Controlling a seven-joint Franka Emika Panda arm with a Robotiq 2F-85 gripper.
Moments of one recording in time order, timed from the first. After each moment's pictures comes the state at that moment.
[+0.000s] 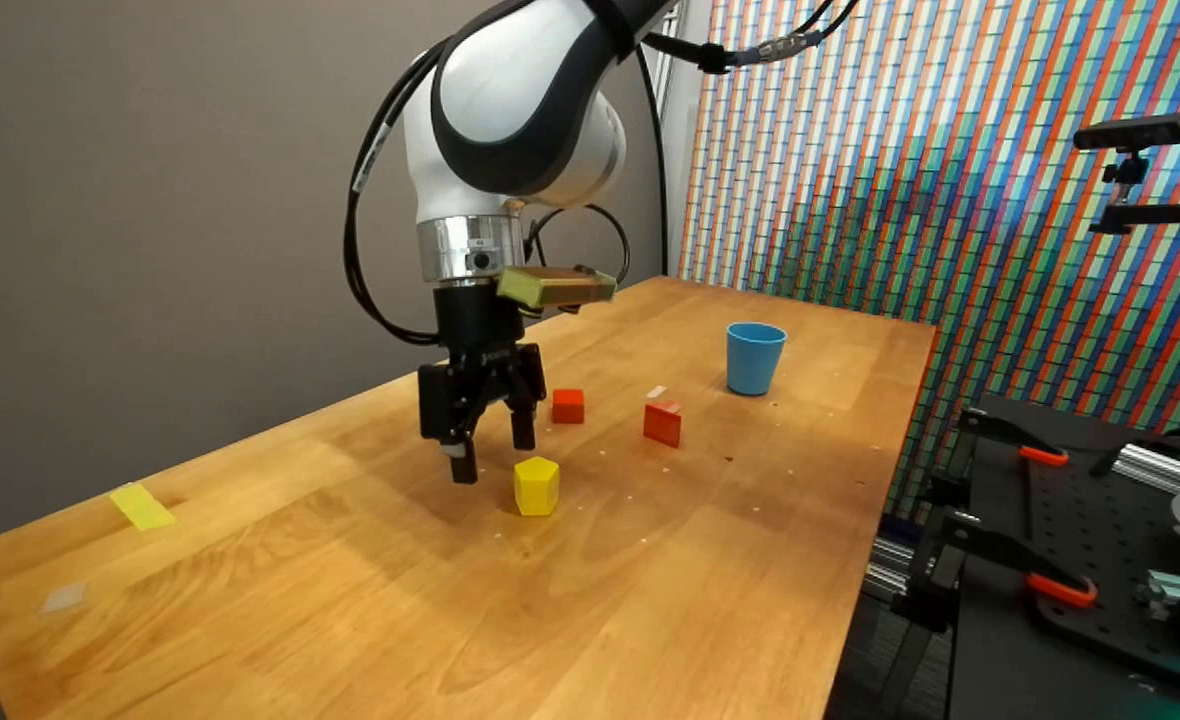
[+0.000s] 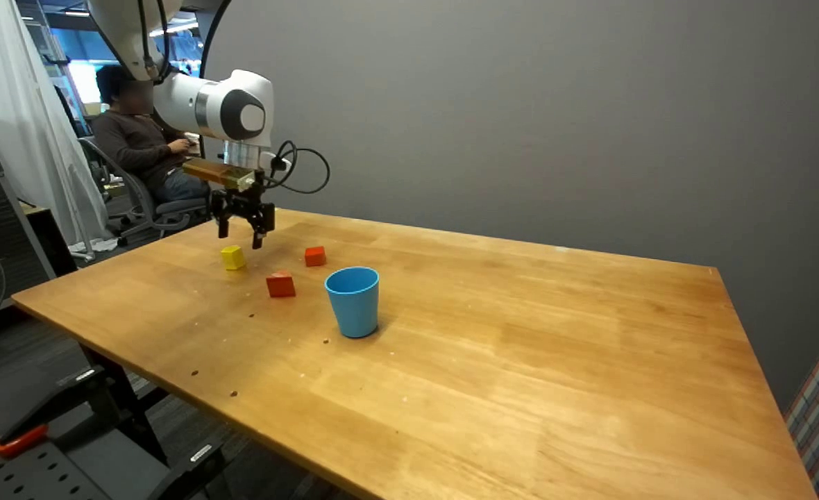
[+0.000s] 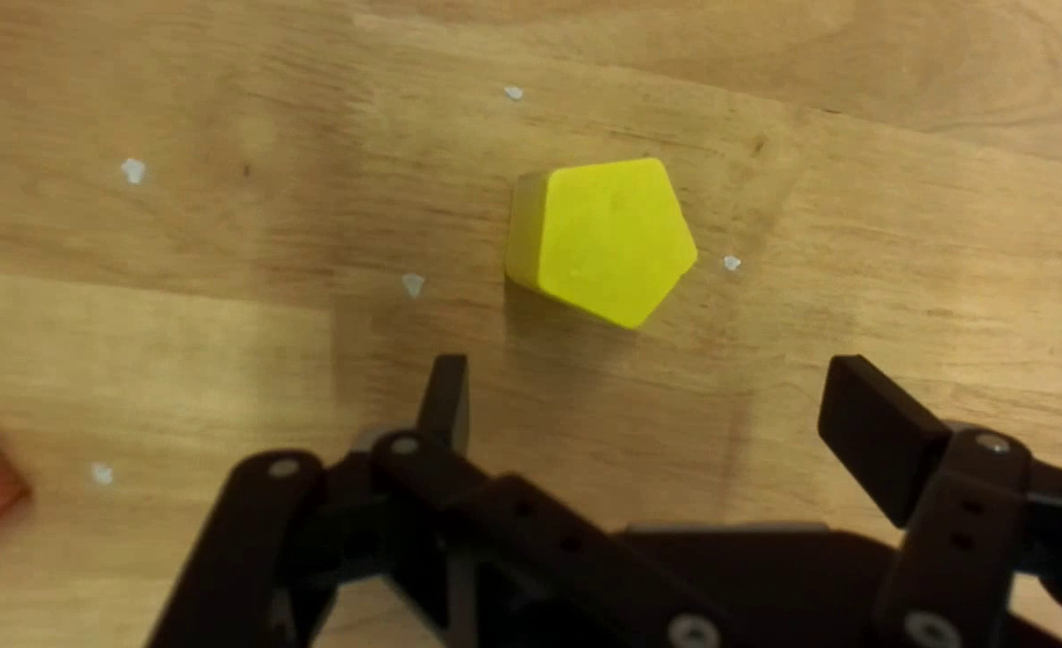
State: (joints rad) arm 0.24 0.79 0.24 -1.61 0.07 2.22 0.16
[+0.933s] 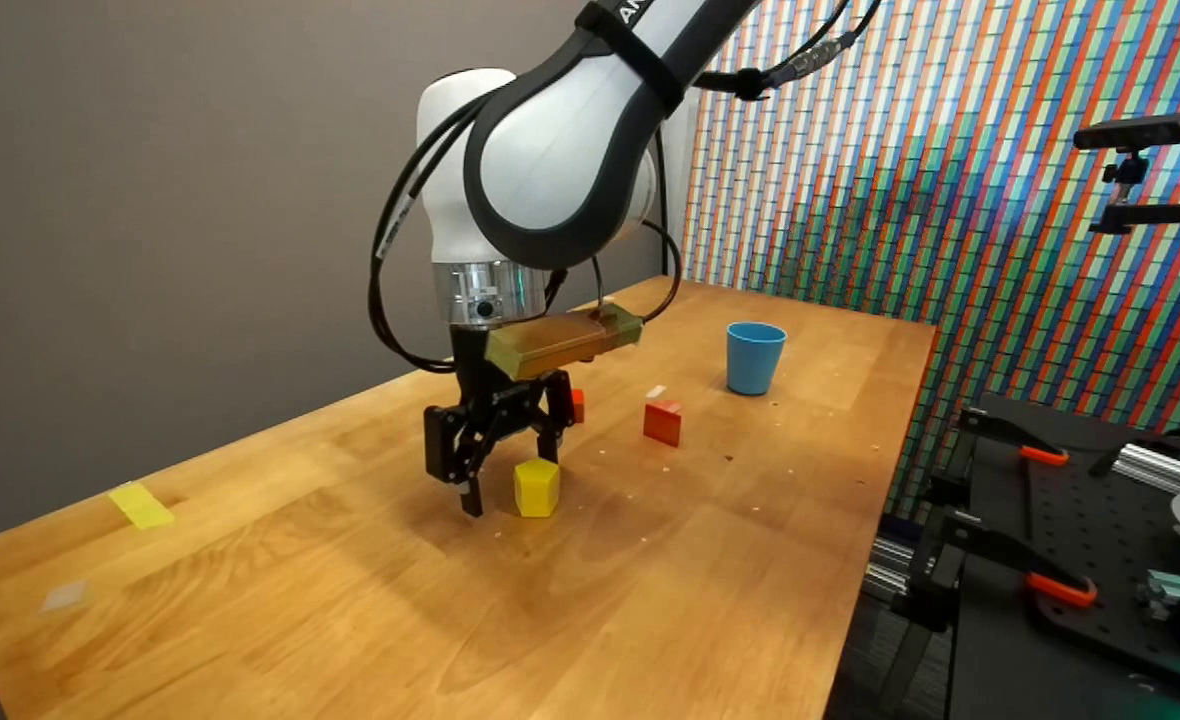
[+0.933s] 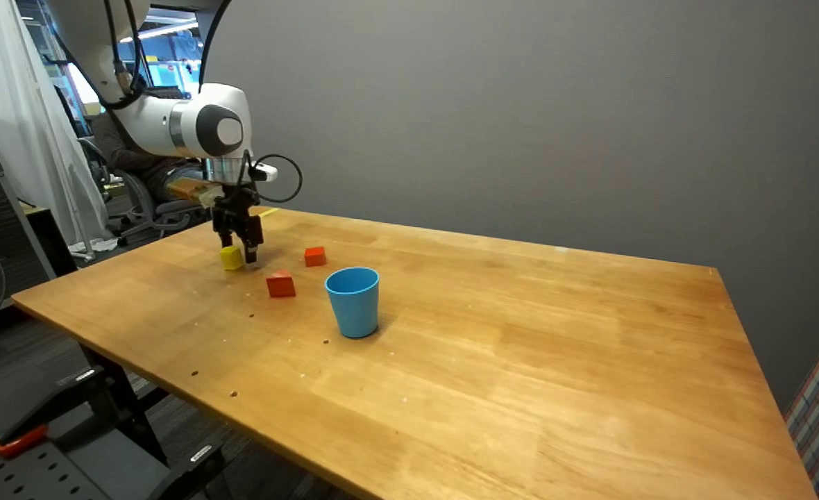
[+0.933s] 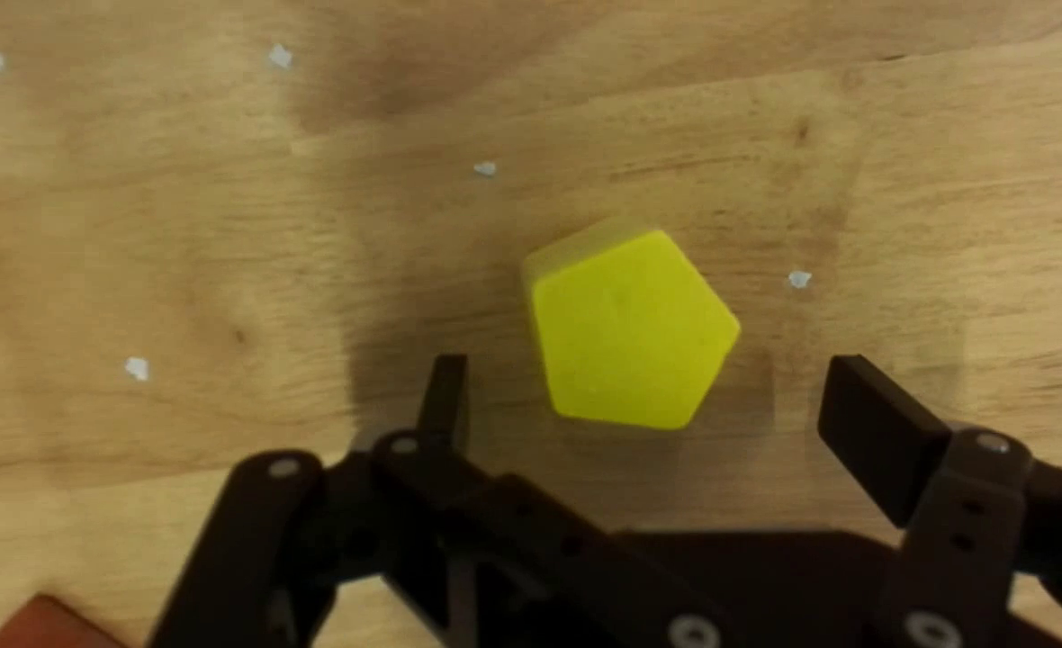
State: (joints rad) arm 0.42 0.74 0.09 -1.75 0.05 2.40 0.51
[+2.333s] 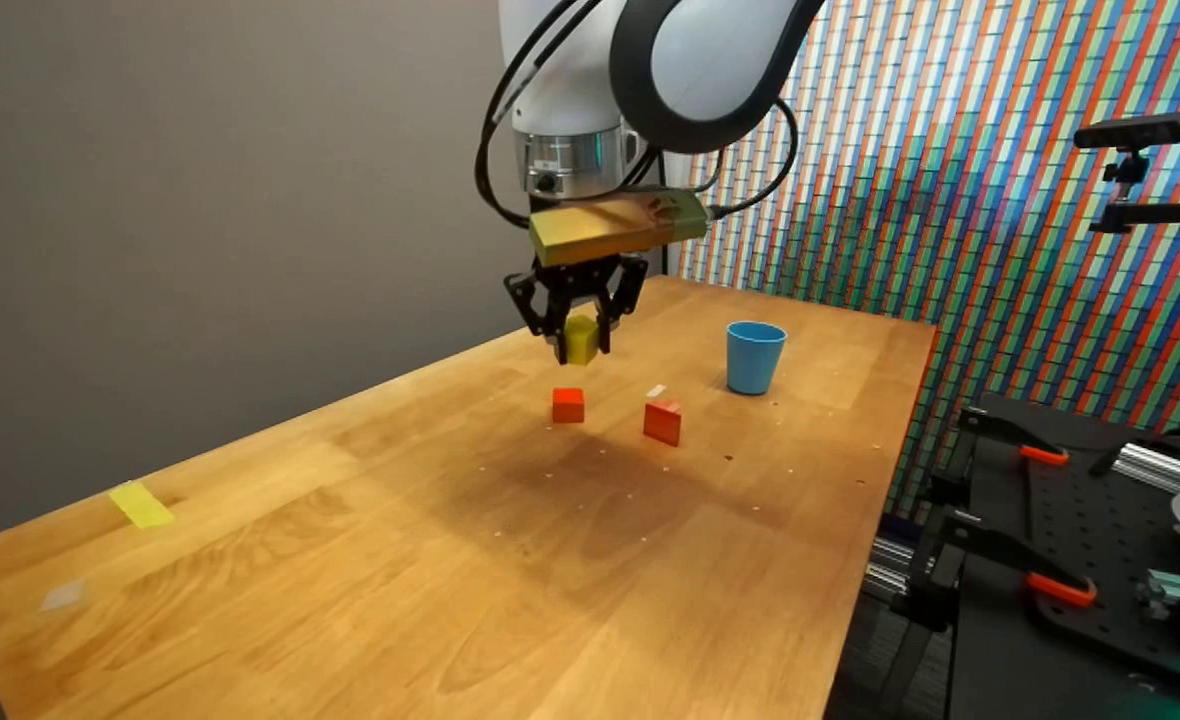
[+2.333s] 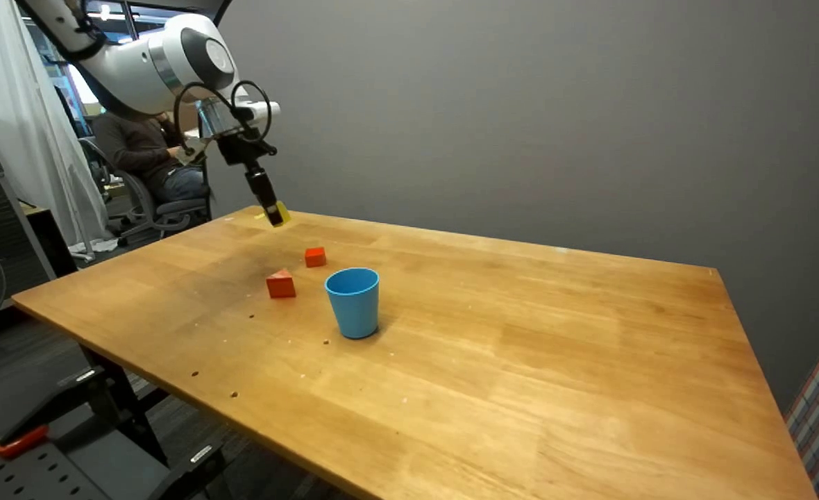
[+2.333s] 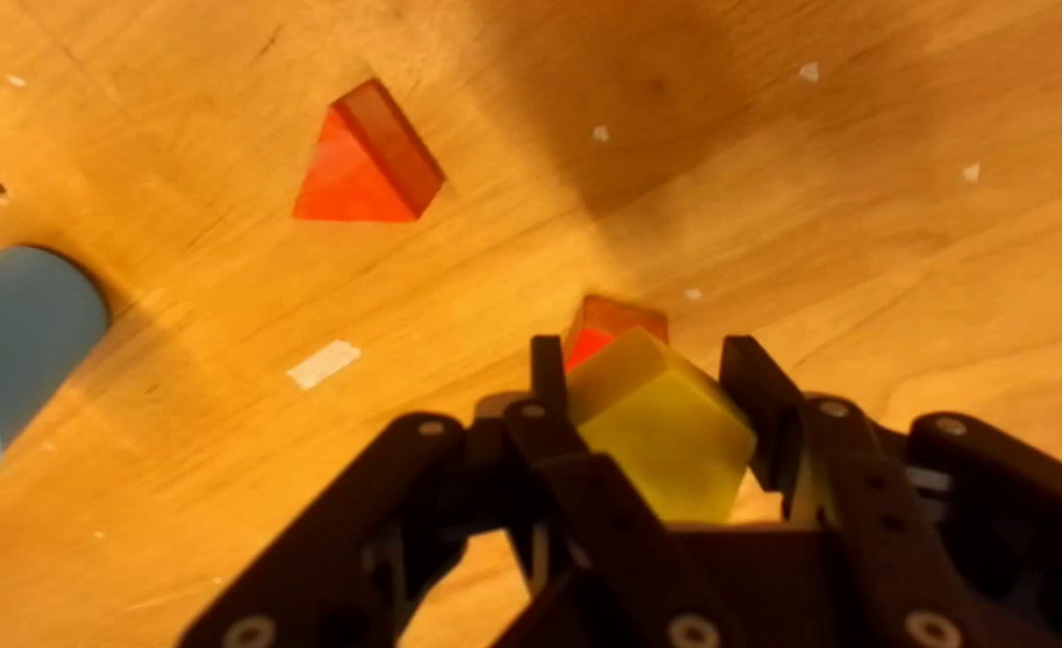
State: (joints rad) arm 0.51 0.41 -0.12 -2.03 -0.29 2.43 1.16
